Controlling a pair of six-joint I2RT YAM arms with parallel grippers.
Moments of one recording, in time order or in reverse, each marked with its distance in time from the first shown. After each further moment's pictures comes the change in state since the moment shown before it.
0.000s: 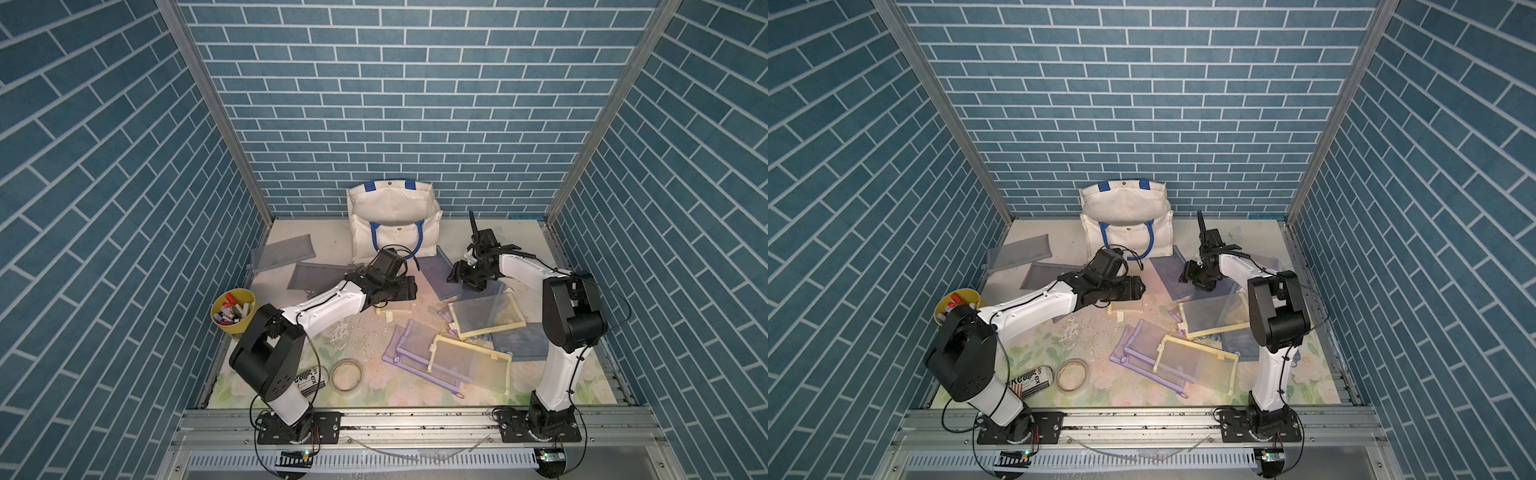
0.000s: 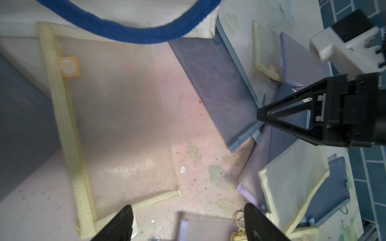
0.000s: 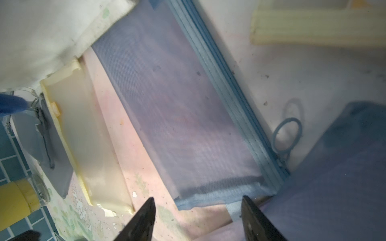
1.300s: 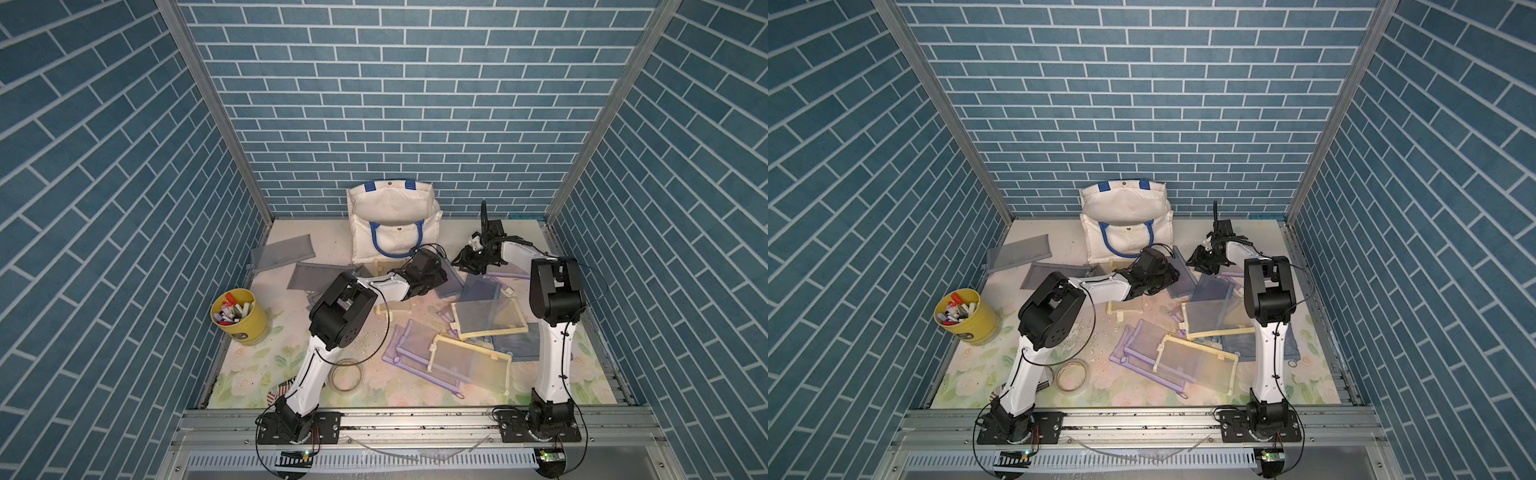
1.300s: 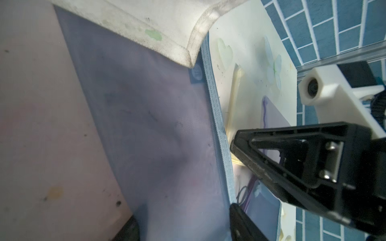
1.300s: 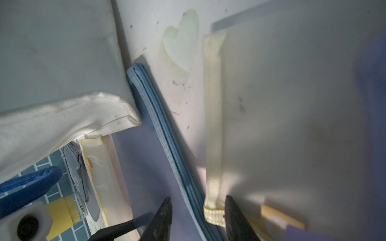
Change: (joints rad) left arm -0.069 0.565 0.367 0.369 -0.018 -0.422; right arm -0.122 0.290 0.234 0.101 -0.197 -0.023
